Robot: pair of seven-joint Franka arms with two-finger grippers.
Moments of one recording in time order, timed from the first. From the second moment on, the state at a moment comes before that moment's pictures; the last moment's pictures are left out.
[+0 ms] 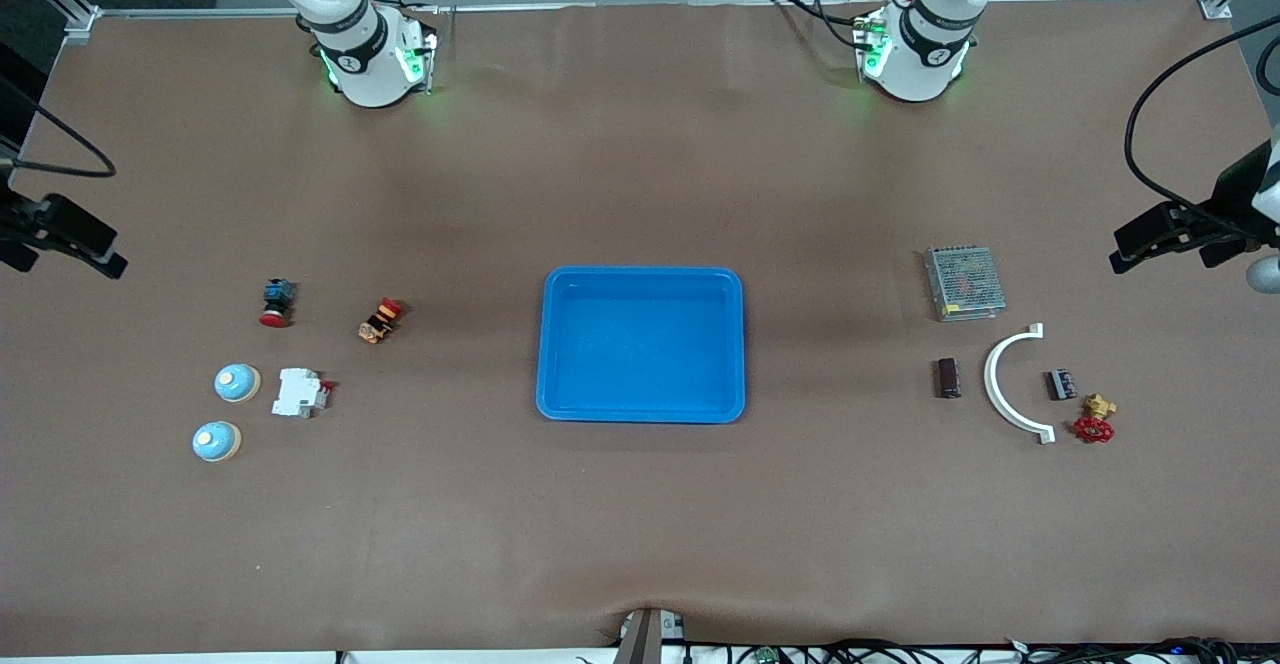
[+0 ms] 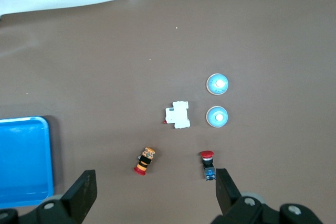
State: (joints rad) left arm 0.08 0.10 -0.09 -1.52 0.01 1.67 -0.07; right arm -0.07 0.06 0.03 -1.53 0.02 1.74 0.07
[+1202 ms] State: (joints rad) left arm 0.09 0.24 -0.09 -1.74 0.01 1.86 -0.07; right arm -0.24 0.39 0.02 -1.88 0.01 2.27 -0.11
